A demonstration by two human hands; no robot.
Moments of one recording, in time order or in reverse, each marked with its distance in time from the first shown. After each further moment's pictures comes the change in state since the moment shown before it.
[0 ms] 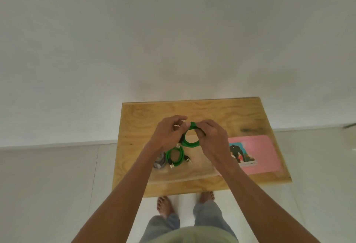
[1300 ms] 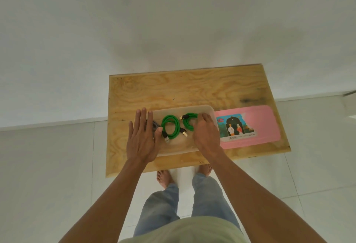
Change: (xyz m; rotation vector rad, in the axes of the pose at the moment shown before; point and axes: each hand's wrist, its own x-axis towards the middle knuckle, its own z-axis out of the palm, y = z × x) left_hand -0.052 -0.144 0.028 0.746 0.192 -0.007; right_hand -0.057 0.025 0.055 -0.209 -0.461 0.482
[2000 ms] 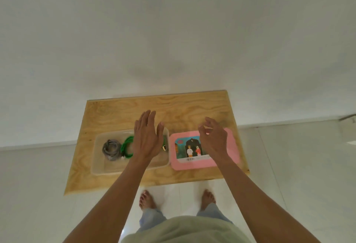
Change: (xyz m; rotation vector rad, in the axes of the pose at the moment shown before) left_hand 0.046 0.199 -0.003 -0.156 0.207 -0.010; right_hand 0.031 0.153 -0.123 0.673 0.181 0.056
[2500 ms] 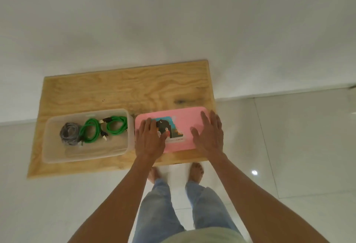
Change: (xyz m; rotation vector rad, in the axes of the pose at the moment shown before) left_hand -0.036 0.061 0.145 0.170 -0.317 -0.235; right_hand 0.037 0.135 -0.048 -0.490 -0.250 0.046
